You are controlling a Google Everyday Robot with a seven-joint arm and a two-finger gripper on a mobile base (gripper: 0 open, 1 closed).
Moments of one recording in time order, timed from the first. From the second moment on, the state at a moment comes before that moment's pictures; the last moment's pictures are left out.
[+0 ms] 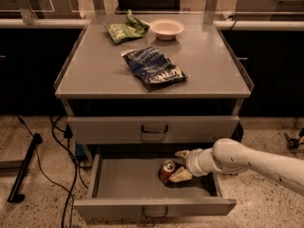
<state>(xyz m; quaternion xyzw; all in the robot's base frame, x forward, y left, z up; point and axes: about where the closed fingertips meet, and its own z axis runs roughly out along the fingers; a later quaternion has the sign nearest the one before) 0.552 -0.112 0.456 -0.57 0.74 0.16 0.32</state>
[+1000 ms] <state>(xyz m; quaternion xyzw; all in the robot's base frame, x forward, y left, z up) 0.558 -0.080 0.419 -0.57 0.74 0.20 0.30</state>
